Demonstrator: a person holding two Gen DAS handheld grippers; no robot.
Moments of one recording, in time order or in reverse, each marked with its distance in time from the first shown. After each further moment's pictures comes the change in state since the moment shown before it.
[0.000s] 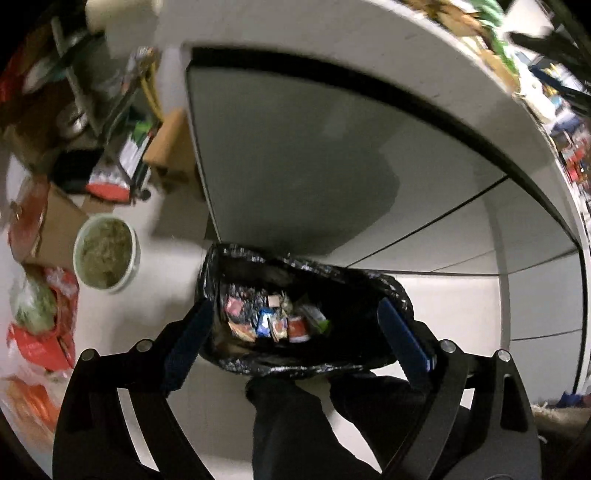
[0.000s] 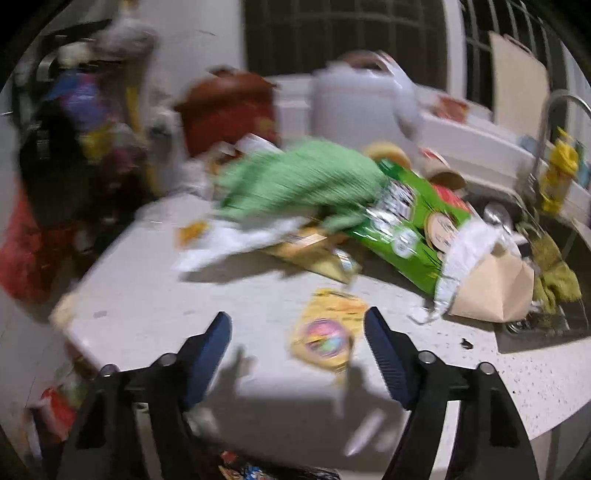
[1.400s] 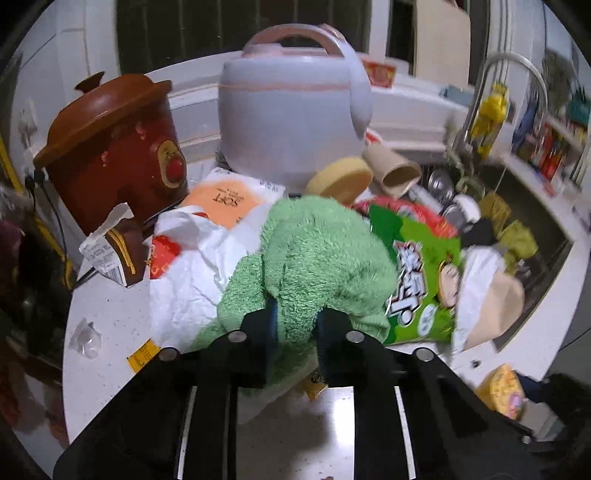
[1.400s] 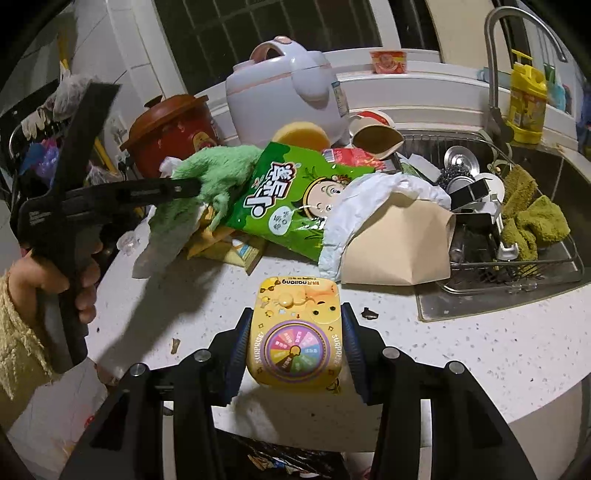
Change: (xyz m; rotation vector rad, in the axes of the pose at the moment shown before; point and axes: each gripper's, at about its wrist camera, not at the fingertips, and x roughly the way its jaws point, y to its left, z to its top) left arm -0.054 -0.198 0.303 0.348 -0.371 0.000; right arm -0.028 -0.119 -0.013 0.206 0.050 0.106
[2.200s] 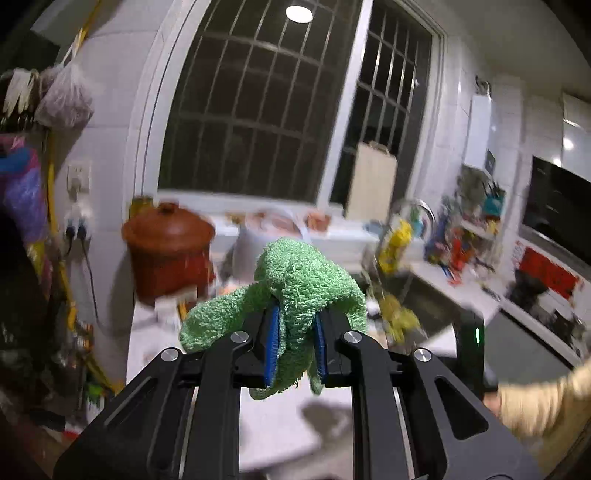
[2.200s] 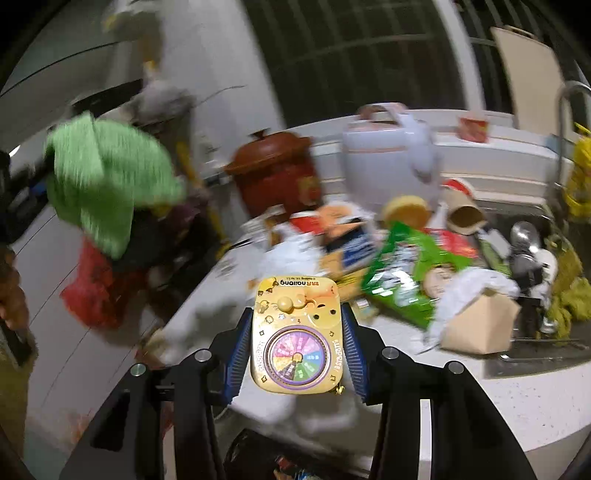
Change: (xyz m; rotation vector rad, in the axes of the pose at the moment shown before) left arm -0.286 0.077 -0.079 -0.040 -0.413 -0.259; right arm -0.065 0.092 0.029 -0.188 -0.094 0.247
